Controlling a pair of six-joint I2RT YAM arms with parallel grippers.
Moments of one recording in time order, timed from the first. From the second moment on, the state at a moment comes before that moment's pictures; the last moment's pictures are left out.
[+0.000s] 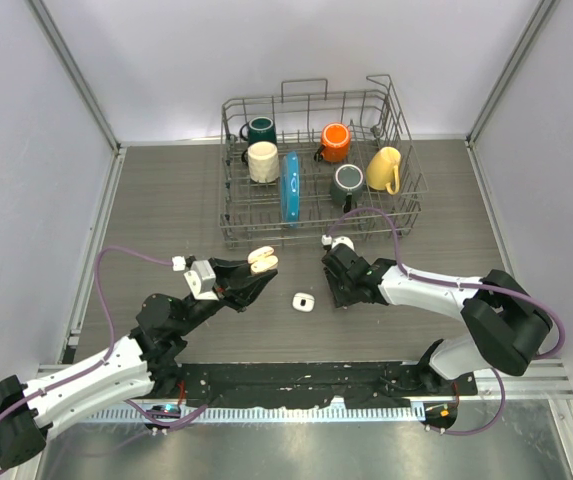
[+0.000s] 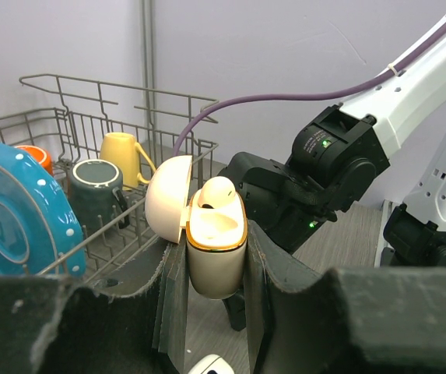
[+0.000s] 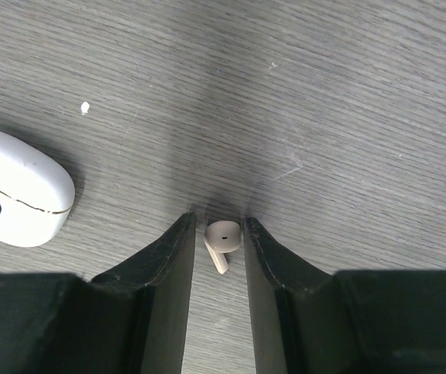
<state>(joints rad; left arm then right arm) -0.92 0.60 0.25 0.73 0.10 -0.11 0.81 1.43 0.70 -0.37 0.20 0.42</state>
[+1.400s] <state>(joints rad) -0.92 0.61 0.25 0.73 0.10 -0.11 0.80 1.43 0.70 -0.39 0.19 0.42</state>
